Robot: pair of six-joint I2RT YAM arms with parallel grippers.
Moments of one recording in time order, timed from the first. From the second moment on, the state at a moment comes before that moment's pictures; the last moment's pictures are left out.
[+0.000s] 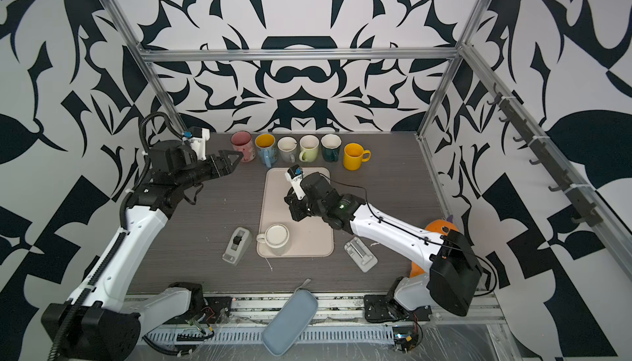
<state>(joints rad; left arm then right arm) -0.13 1.16 1.14 -0.40 0.54 -0.43 0.88 1.39 1.07 -0.30 -0.03 0.25</state>
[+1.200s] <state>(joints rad) -0.40 1.55 1.60 -1.00 0.84 0.04 1.07 1.45 1.09 -0.06 0.56 -0.78</state>
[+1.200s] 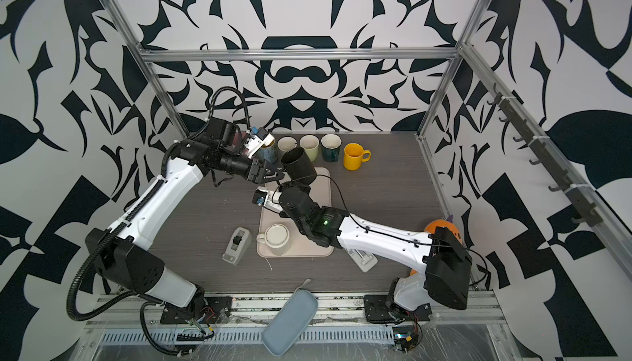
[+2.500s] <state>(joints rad) -0.41 1.63 1.60 -0.99 0.83 -0.03 1.09 1.49 1.09 -0.01 0.56 -0.84</state>
